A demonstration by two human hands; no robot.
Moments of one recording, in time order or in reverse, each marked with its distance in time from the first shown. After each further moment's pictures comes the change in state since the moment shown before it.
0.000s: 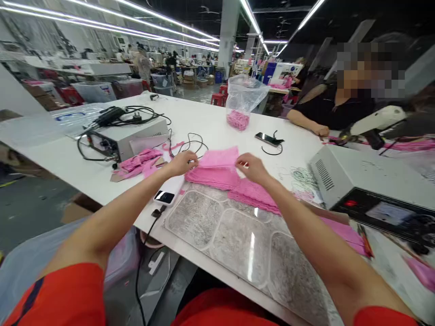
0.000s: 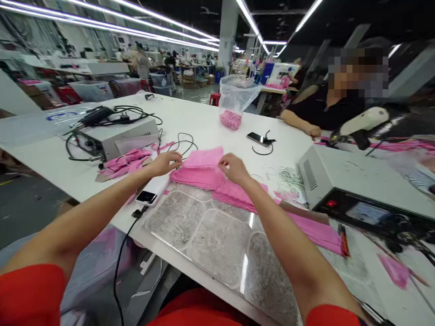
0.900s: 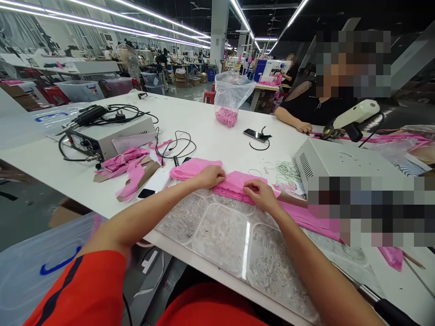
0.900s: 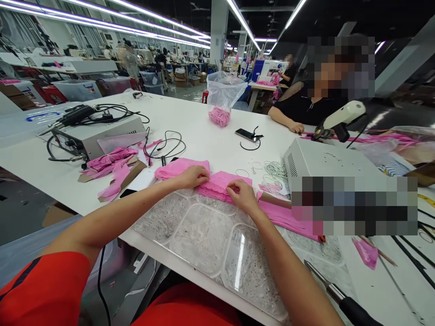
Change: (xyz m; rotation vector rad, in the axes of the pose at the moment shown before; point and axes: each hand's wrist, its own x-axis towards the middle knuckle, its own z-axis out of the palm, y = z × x) left_hand 0.051 0.140 0.063 -0.133 -0.107 0.139; right_hand -0.121 0.027 -0.012 -0.030 0.175 0.188
